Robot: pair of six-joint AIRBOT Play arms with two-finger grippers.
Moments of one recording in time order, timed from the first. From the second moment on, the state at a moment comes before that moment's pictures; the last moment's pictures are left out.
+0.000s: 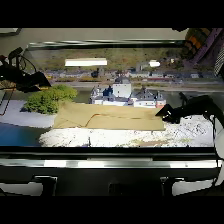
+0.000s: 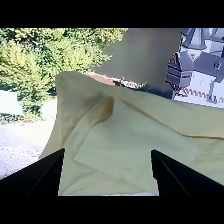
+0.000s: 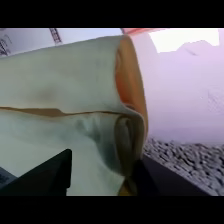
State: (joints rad) left arm 0.12 -1.58 1.79 1.30 -1.47 -1.64; right arm -0.33 -1.67 1.14 2.25 -1.22 -1.84
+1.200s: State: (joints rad) left arm -0.48 -1.89 1.50 0.52 -0.90 -1.56; right arm -0.28 -1.31 1.49 1.99 -1.51 -1.54
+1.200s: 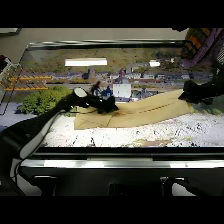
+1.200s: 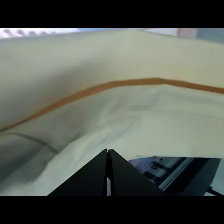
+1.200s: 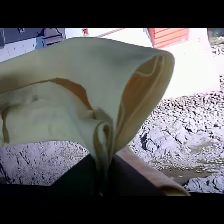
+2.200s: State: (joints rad) left arm -0.60 -2.07 1.78 0.54 -1.07 -1.60; right arm -0.26 -1.21 1.51 2.02 -1.49 -1.54
